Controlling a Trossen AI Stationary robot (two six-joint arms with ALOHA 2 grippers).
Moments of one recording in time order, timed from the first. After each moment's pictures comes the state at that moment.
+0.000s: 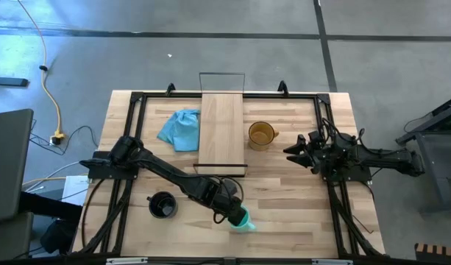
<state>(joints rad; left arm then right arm) -0.29 2.04 1.61 -0.66 -0.07 -1.34 -0.12 0.12 0.02 0.16 -0.23 0.59</state>
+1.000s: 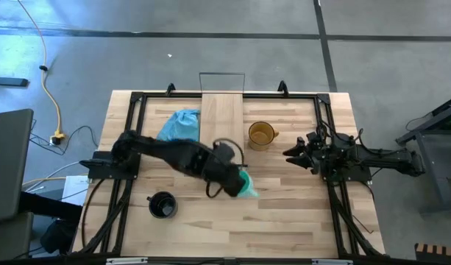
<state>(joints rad) -0.20 2.04 2.36 -1.45 -0.30 -1.15 -0.12 0.12 0.02 0.11 -0.26 0.66</state>
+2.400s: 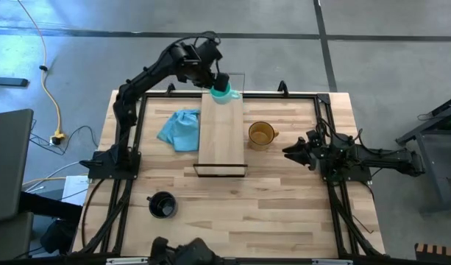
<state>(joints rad) 0.65 2.01 2.36 -1.47 -0.12 -0.66 -0.12 0.12 0.02 0.09 -0.16 0.75</state>
